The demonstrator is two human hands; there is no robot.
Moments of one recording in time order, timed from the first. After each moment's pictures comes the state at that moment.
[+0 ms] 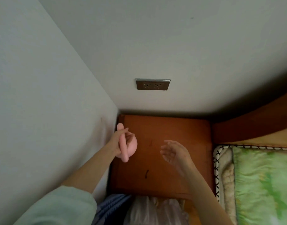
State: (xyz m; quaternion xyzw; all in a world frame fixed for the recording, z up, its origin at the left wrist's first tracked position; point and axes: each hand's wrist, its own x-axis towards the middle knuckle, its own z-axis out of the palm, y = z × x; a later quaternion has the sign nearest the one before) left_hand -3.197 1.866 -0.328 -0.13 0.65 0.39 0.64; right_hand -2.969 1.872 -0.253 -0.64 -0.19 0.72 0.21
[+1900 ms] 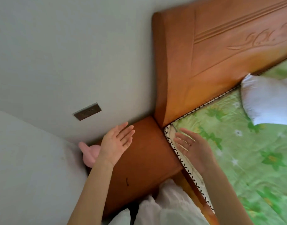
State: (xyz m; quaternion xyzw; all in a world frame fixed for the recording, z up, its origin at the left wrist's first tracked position) left_hand -3.026 1.830 -0.107 0.14 0.49 0.39 0.76; right_hand -2.792 1.743 -0.107 -0.54 -0.03 0.61 0.58
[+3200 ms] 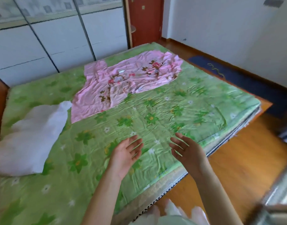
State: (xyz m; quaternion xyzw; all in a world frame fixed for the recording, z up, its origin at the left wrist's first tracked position) left_hand -2.538 1.357 -0.053 0.45 0.15 -0.32 0.82; right_hand -2.612 1.161 -0.049 -0.36 0.33 -0.04 0.87
